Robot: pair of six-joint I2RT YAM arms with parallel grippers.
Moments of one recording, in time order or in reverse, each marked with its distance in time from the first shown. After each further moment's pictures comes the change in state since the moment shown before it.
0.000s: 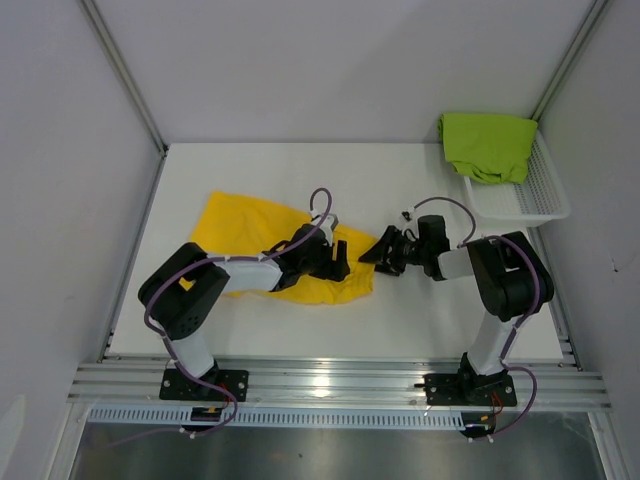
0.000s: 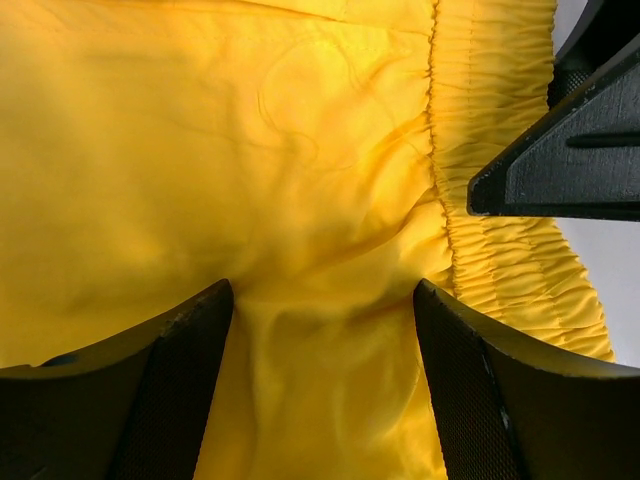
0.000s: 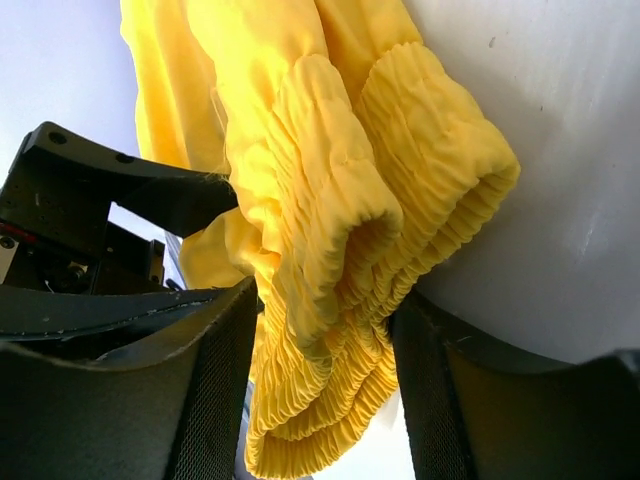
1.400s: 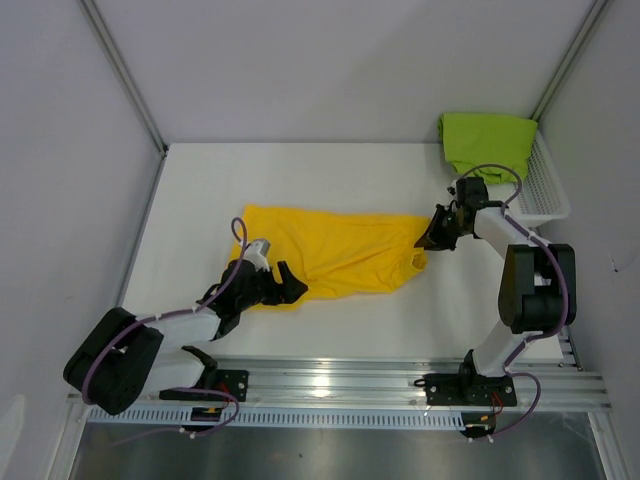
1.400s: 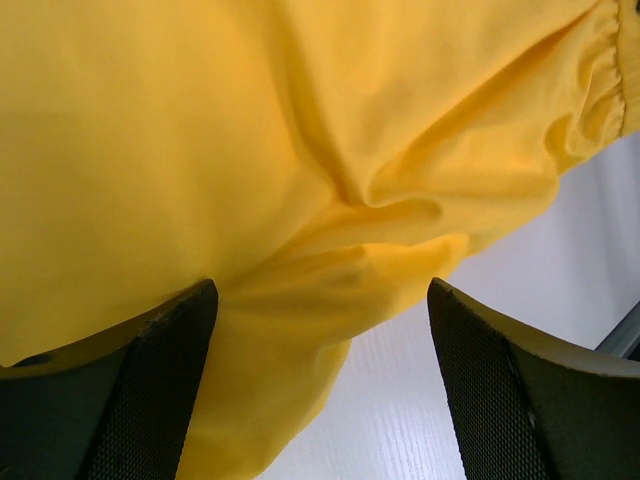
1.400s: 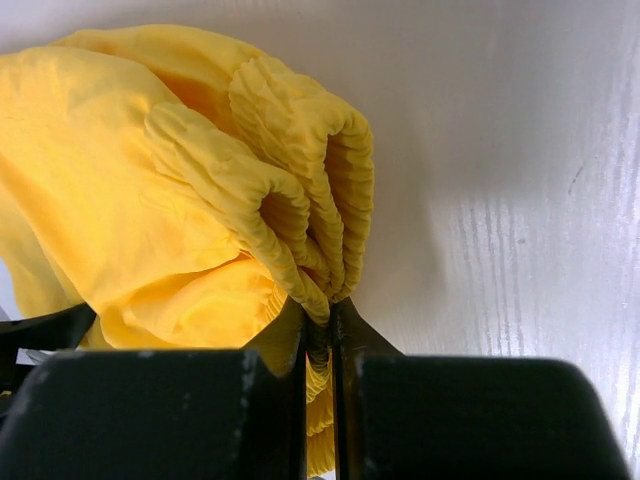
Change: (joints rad) left arm 0.214 -0.520 -0.591 0.248 0.150 -0.155; right arm -0.237 -0.128 0.422 -0.993 0.358 -0.365
